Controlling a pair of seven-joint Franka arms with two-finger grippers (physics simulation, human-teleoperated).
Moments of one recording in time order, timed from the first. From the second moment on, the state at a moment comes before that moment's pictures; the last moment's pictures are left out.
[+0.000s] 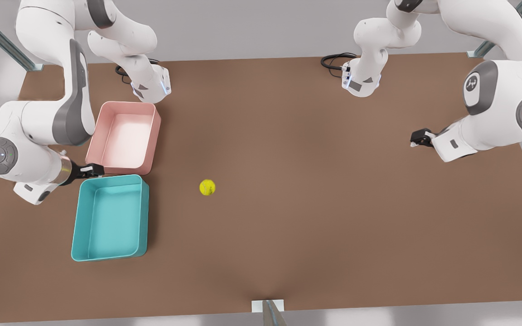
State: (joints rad) left arm -0.06 0.22 0.01 -1.35 -0.03 1.31 0.26; right arm 0.13 0.31 -0.08 -1.41 -0.06 1.49 -0.17
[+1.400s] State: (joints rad) left arm -0.06 0.23 0.00 -1.36 -0.03 1.27 -0.16; right arm 0.55 0.58 -0.08 -1.93 0.12 2.45 0.48
